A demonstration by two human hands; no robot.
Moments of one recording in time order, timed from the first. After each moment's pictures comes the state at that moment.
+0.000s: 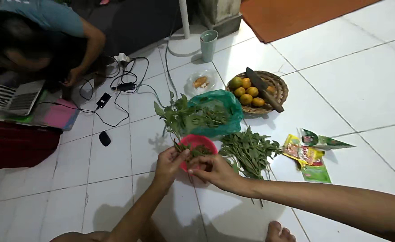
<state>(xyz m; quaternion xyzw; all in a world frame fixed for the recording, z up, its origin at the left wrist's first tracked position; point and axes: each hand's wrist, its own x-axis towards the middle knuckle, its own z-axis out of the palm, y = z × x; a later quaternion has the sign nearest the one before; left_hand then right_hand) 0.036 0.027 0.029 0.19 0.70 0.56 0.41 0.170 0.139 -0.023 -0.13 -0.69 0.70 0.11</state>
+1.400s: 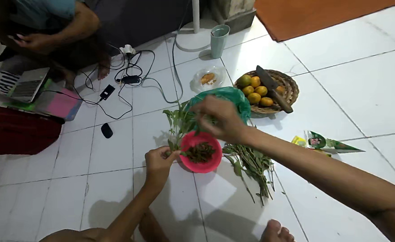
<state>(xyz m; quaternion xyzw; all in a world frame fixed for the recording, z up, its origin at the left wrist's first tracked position) 0.021 -0.003 0.021 0.26 0.85 0.39 0.22 0.103 0.215 0.011 0.03 -0.87 0.32 0.37</state>
